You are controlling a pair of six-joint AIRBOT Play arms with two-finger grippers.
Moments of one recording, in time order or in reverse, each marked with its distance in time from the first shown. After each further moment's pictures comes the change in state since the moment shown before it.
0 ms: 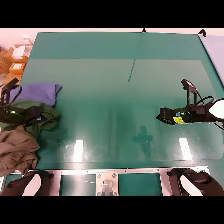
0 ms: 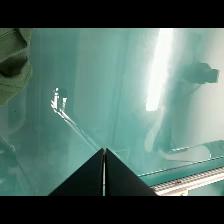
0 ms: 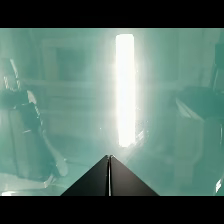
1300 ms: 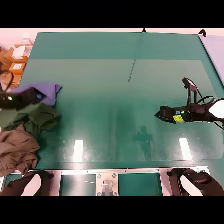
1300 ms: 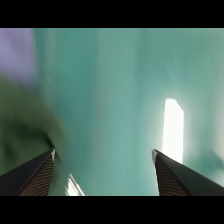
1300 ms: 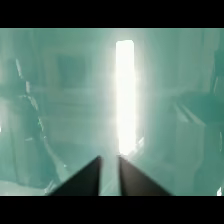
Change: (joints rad) left arm 0.000 -0.047 0.065 -0.011 0.397 0.050; right arm 0.000 -0.001 0.000 0.000 -0.046 0.000
